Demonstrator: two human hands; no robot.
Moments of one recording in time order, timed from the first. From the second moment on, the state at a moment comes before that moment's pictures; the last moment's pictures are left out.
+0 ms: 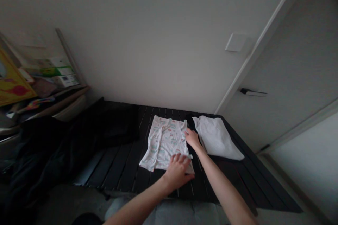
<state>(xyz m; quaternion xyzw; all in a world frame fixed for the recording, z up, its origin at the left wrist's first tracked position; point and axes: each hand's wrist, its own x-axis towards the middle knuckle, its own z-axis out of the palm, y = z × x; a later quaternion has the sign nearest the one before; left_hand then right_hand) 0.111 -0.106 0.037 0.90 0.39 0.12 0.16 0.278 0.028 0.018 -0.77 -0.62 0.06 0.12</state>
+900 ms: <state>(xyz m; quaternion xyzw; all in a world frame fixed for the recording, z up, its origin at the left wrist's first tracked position) 0.016 -0.135 0.051 0.68 0.65 0.30 0.14 0.168 0.060 0.047 -0.63 -0.72 0.08 0.28</state>
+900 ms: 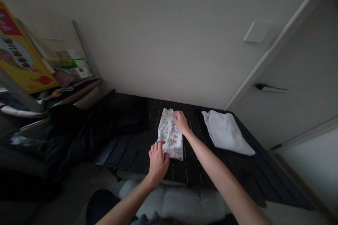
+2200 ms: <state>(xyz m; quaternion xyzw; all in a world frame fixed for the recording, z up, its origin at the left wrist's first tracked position) -0.043 -0.052 0.139 0.85 0.45 0.22 0.16 0.234 -0.043 0.125 -0.43 -0.80 0.34 0.23</state>
